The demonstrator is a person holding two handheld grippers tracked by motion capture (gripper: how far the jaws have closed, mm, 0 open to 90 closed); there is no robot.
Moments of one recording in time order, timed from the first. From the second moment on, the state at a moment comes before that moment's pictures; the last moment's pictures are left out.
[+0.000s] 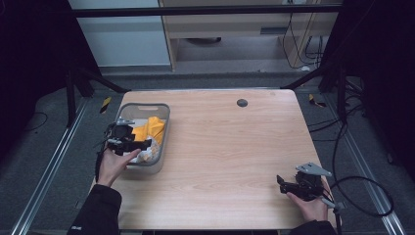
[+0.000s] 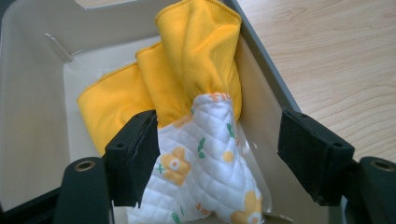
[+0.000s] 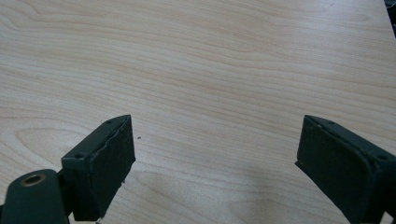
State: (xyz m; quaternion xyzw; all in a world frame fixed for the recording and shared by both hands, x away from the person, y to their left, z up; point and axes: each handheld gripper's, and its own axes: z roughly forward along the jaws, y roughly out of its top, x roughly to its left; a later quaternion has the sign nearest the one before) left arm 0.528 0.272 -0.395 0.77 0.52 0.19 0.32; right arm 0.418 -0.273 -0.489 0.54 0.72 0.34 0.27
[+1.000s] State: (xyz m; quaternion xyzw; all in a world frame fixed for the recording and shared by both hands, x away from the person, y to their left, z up) left arm 0.548 0.264 -0.423 0.80 0.52 0.14 0.25; right arm 0.420 -0.272 -0.490 0.54 0.73 0.34 0.26
